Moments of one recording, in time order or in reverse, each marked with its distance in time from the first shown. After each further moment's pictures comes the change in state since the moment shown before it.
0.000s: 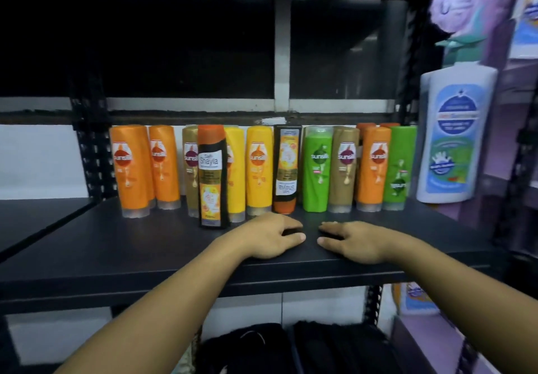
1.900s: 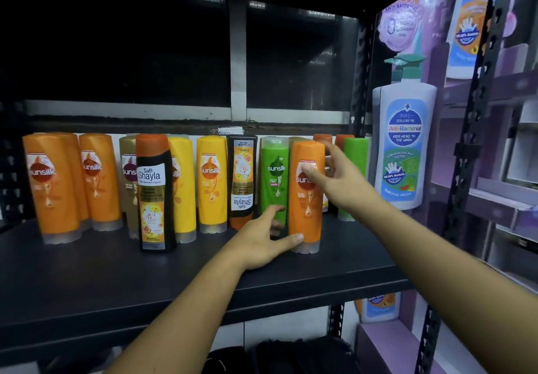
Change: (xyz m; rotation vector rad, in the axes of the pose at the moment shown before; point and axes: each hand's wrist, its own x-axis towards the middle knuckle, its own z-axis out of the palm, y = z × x) left_hand 0.067 0.030 0.033 -0.538 0.183 -0.002; right_hand 0.010 0.029 -0.081 0.670 0.710 -0.138
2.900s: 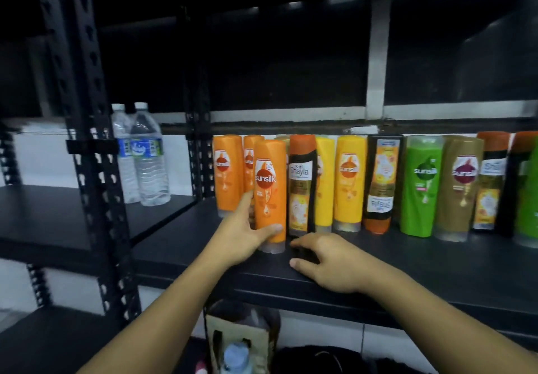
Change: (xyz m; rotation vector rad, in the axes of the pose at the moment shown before) left_hand -0.178 -0.083 -0.167 0.075 0.557 -0.217; right_hand -0.062 -0.071 0.220 -0.420 -0.743 -0.372
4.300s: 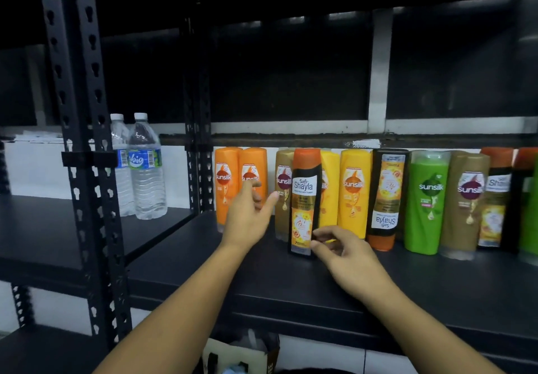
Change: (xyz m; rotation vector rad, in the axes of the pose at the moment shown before) left_hand 0.075 -0.016 0.013 0.006 0.380 0.120; right_hand 0.010 0.014 0.010 0.529 0.497 0.263
